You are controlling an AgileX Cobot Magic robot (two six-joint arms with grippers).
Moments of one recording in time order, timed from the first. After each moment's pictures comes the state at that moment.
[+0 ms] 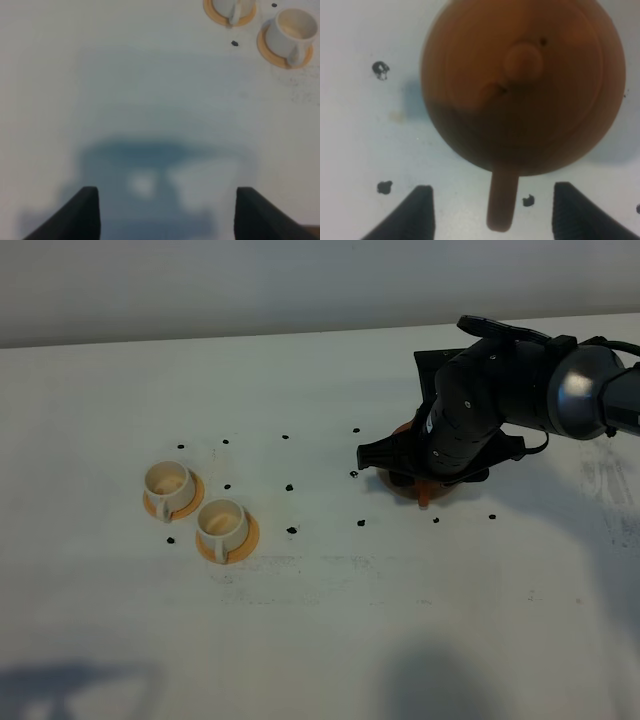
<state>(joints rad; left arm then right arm) 0.00 0.14 -0.45 -0.04 1.06 -0.04 0.49 2.00 -1.36 -0.09 0.70 0.56</state>
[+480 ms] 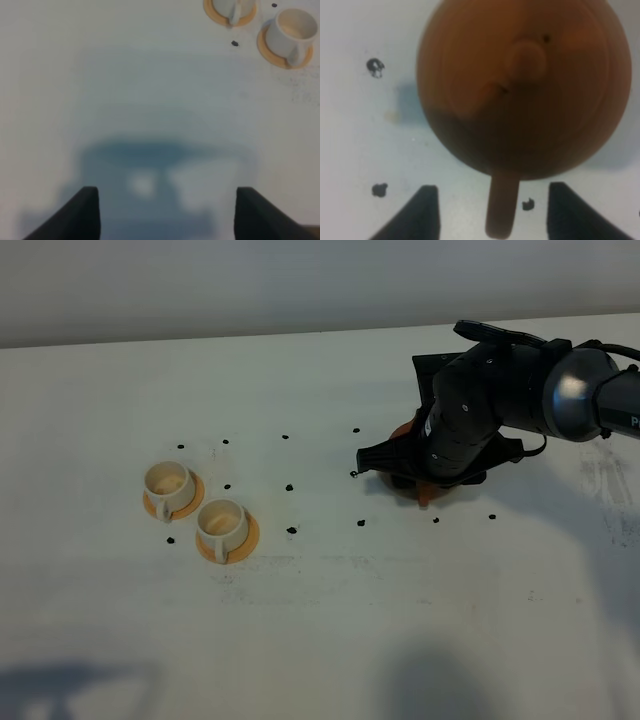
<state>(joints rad) 0.00 0.14 -0.45 -0.04 1.06 -0.04 0.49 2.01 -1.36 -0.10 0.69 0.56</state>
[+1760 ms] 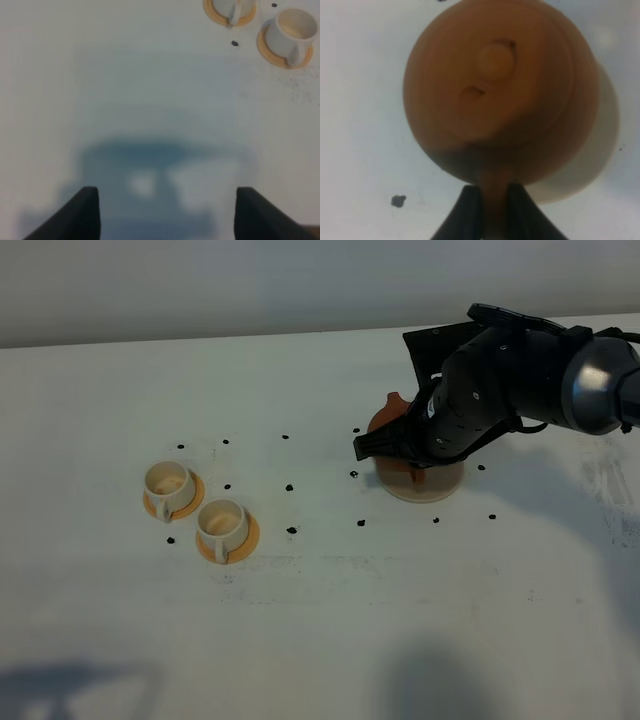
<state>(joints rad) 0.00 0.14 -0.45 -0.04 1.06 -0.04 0.49 1.96 -1.36 -0.11 0.64 0.43</state>
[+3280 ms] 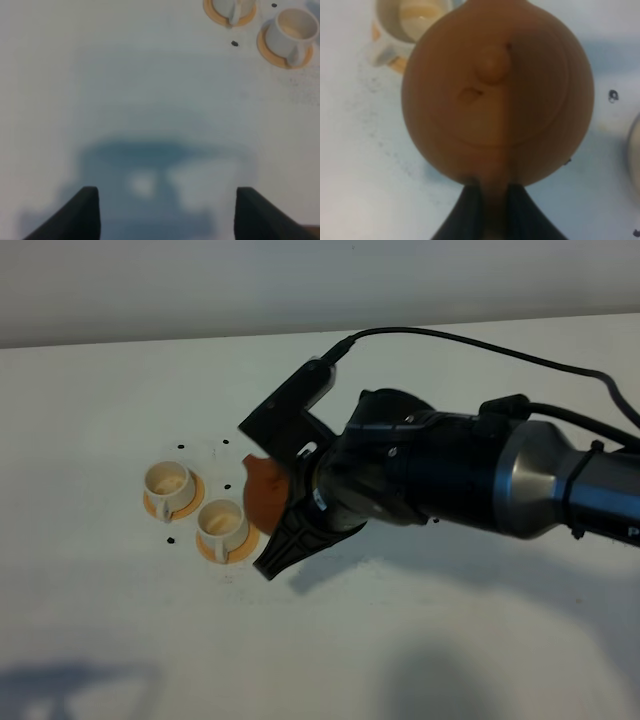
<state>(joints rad) 0.00 0.14 -0.45 -0.04 1.06 -0.04 0.88 1.86 -1.36 -0.28 0.72 0.29</state>
